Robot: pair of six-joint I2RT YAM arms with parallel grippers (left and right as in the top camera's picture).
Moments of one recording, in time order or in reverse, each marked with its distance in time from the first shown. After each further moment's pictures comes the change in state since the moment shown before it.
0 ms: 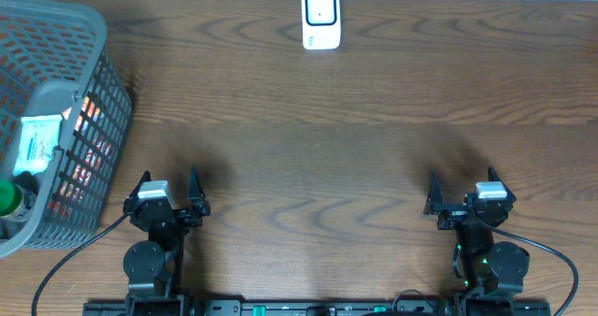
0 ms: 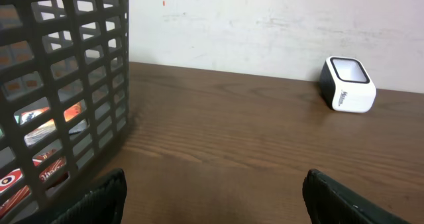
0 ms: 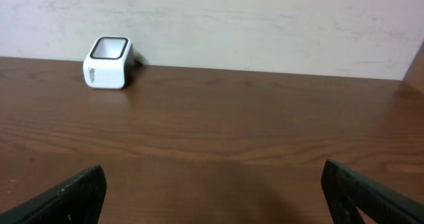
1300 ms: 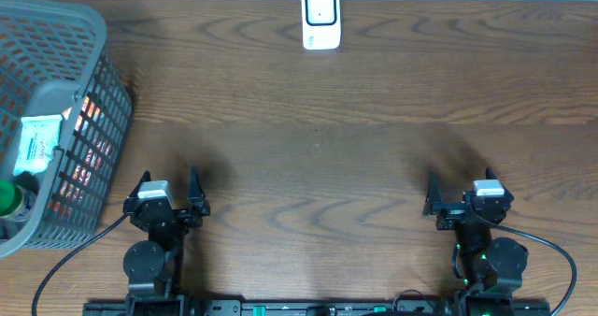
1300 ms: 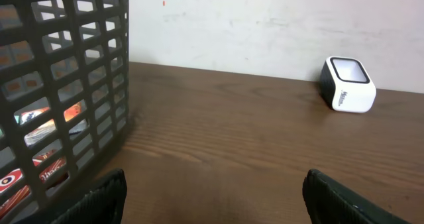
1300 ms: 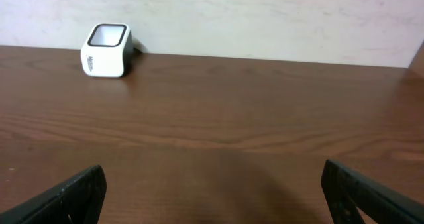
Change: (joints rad) left arm 0.000 0.000 0.000 0.001 0.000 0.000; right arm 0.000 0.046 0.000 0.000 0.000 0.000
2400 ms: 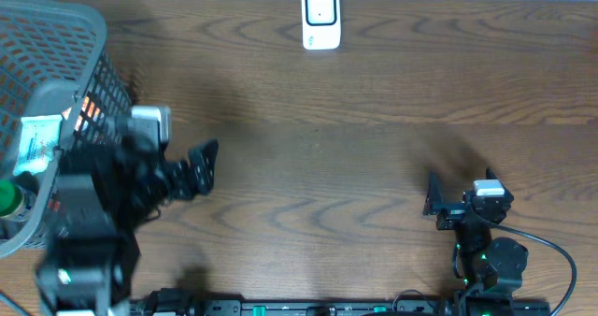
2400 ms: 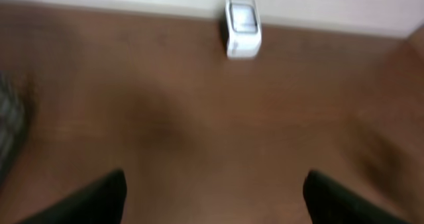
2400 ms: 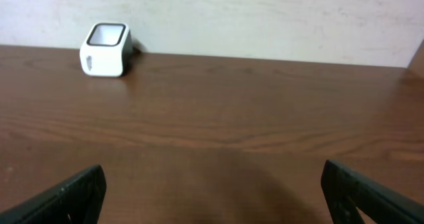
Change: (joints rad) left arm 0.000 0.817 1.071 -0.766 0.382 -0.006; right arm 0.000 0.002 0.000 0.000 0.003 0.000
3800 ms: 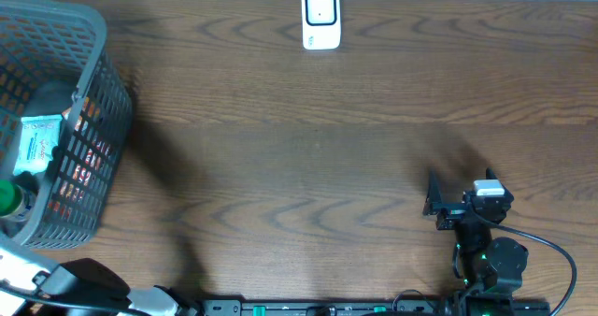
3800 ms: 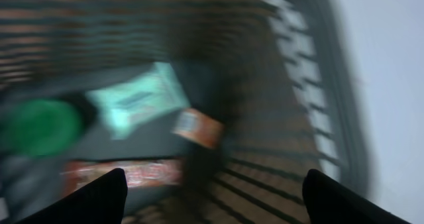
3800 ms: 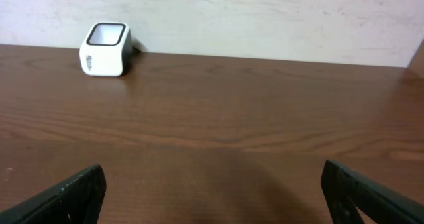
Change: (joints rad) left arm 0.908 0.800 0.817 -0.293 -0.058 -0.375; right arm 0.000 0.000 0.000 0.000 0.000 0.000
